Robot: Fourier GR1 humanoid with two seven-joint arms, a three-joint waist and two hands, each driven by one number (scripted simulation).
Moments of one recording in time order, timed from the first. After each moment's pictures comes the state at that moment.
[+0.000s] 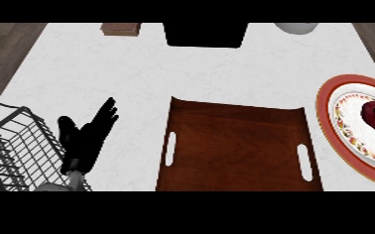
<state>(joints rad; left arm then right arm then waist) -0.02 0.31 -0.27 -1.47 0.31 0.19 0.20 -0.21 -0.65 -0.15 -0.90 0.17 -0.63 0.00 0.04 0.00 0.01</state>
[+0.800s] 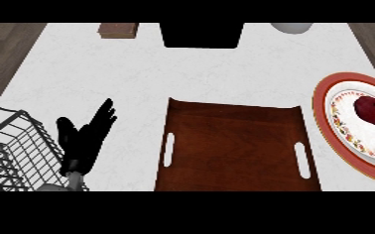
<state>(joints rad) -0.02 0.31 -0.26 -1.46 0.31 0.20 0.18 -0.42 -0.65 -0.47 -0.47 -0.14 -0.31 -0.57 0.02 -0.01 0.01</state>
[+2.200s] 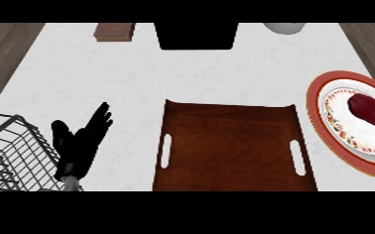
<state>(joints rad) 0.02 0.31 -0.24 -1.47 0.31 0.19 0.20 0.11 -0.71 -0.49 -0.55 -0.22 0.22 -0.86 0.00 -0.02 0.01</state>
